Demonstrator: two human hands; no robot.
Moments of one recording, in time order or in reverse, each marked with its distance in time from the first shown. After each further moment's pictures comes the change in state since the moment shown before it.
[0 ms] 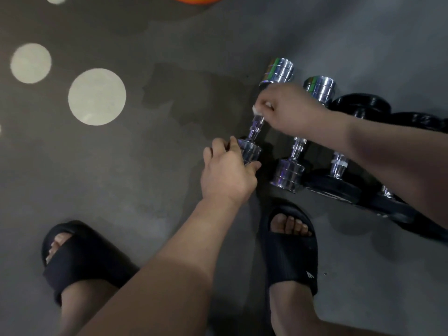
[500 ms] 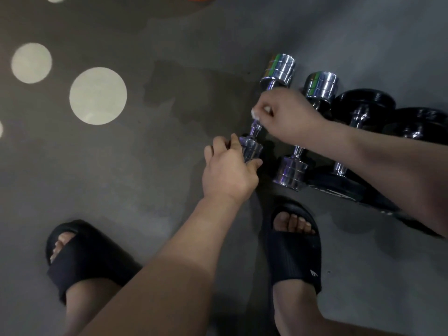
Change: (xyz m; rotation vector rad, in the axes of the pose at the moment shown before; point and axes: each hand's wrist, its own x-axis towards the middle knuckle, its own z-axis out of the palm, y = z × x) left_hand 0.000 -0.003 -0.001 -0.026 -0.001 0.016; right_hand -0.013 -0.007 0.018 0.085 0.115 -0.001
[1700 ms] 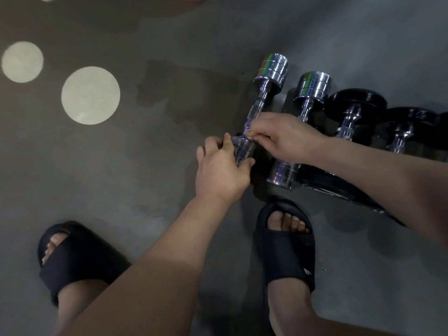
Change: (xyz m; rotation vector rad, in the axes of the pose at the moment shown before) left_hand 0.001 -0.007 0.004 -0.063 0.016 0.010; right_hand -0.032 0.015 0.012 0.032 -0.170 -0.264
